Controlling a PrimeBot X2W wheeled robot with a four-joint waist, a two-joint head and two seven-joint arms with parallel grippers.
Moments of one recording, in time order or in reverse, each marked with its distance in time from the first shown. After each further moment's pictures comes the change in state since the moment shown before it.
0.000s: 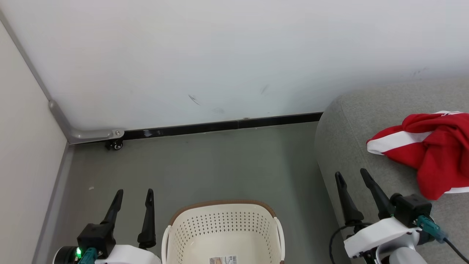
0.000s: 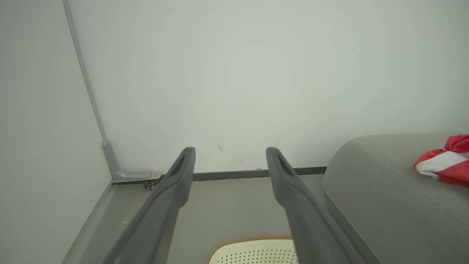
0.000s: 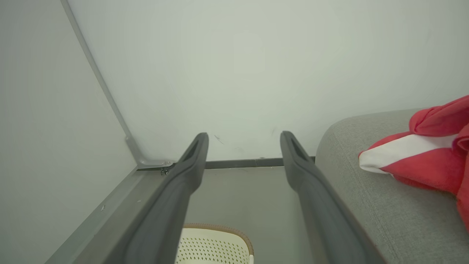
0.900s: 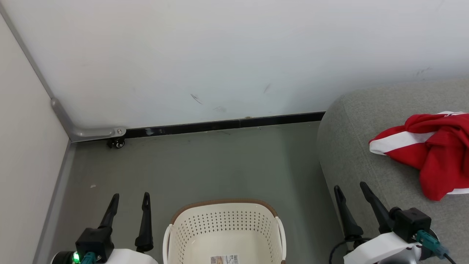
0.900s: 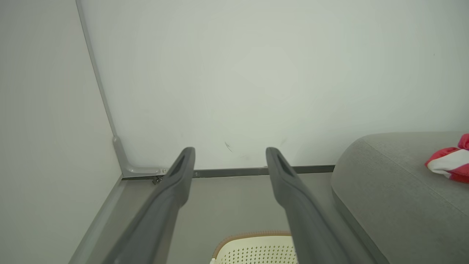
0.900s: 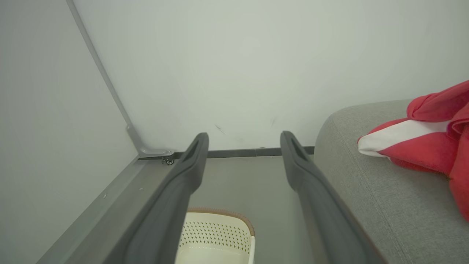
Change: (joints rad) left arm 0.023 -0.001 0.011 -0.011 0.011 0.011 0.000; right arm 0.120 0.044 -0.057 -0.148 -0.078 0.000 0.072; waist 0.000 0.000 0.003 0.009
